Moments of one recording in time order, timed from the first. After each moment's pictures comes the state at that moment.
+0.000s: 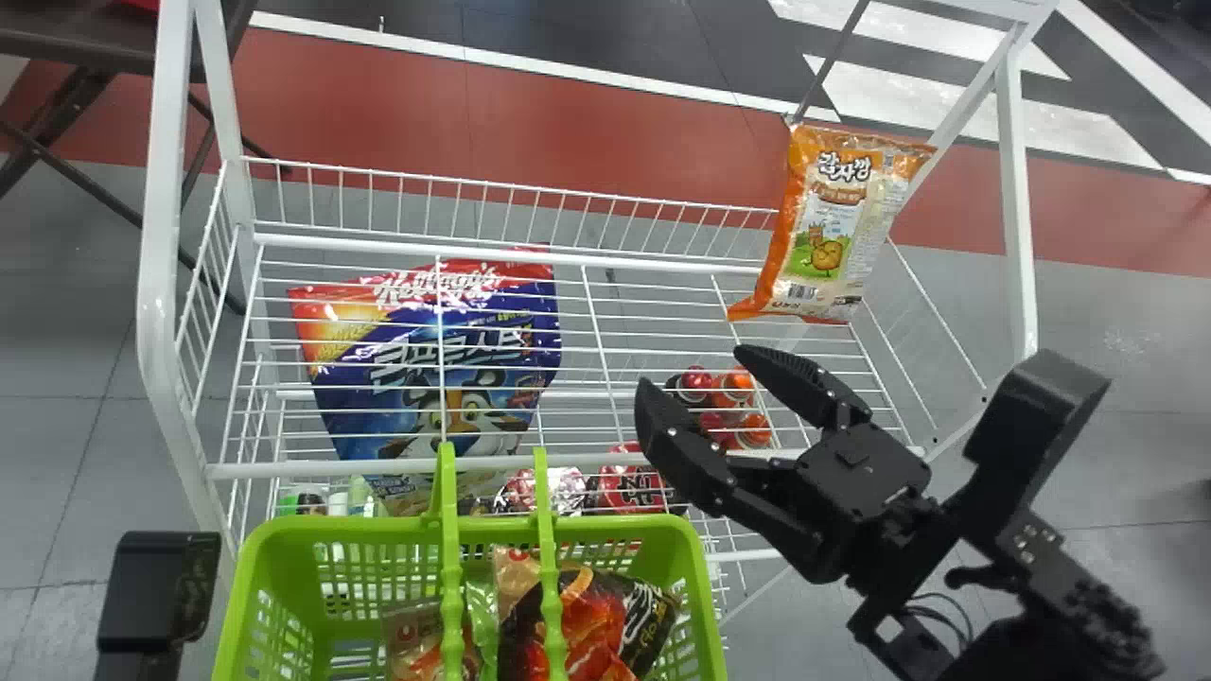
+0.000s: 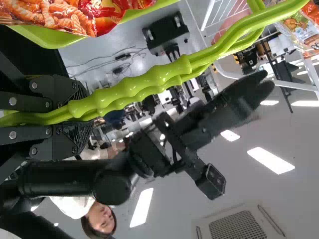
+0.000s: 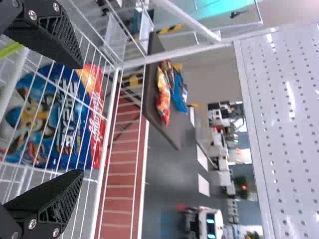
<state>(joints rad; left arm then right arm) 0.51 0.00 -0.10 -2.34 0.39 1.41 -1.21 0.79 -0.16 -0.22 -2.59 -0.27 0.44 0.36</state>
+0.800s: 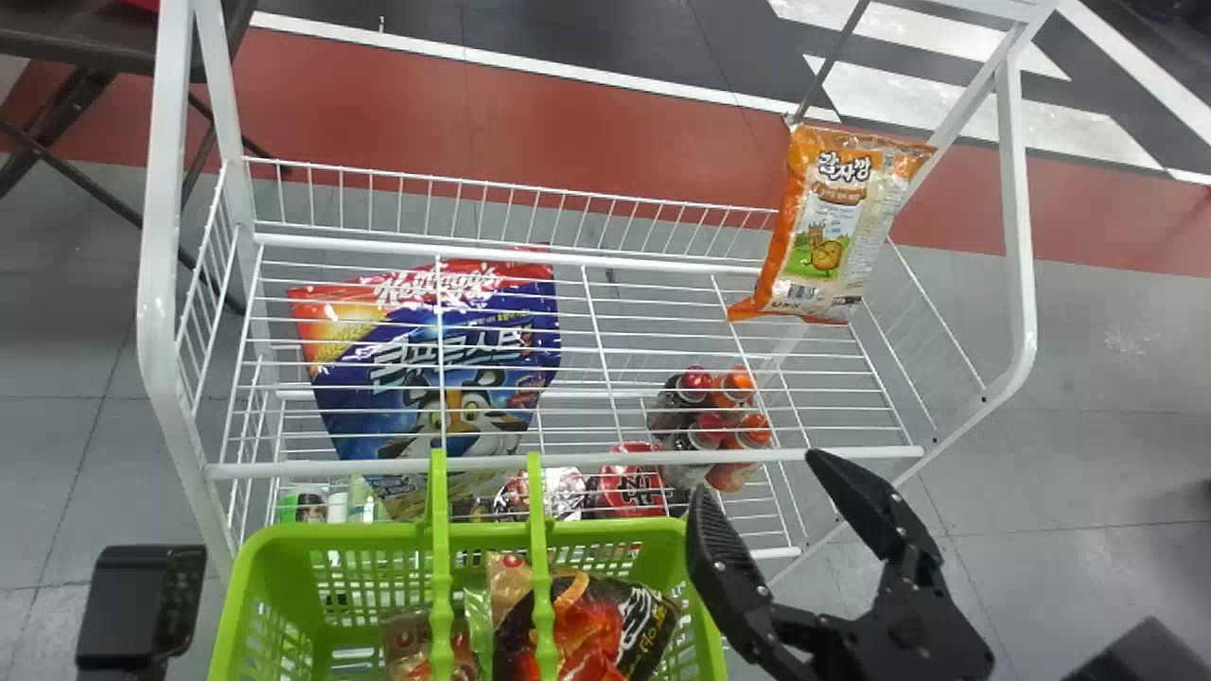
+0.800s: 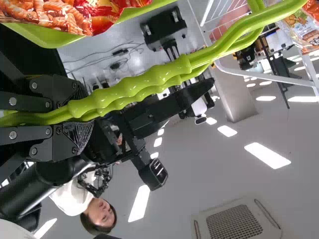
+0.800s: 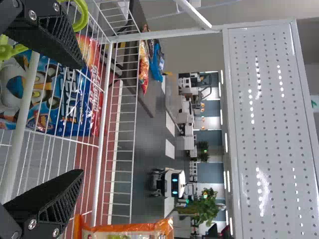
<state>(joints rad) 0.53 0.01 -0.08 -2.34 0.41 1.39 -1.23 1.16 -0.18 -0.17 -2.47 -0.25 -0.16 0.21</state>
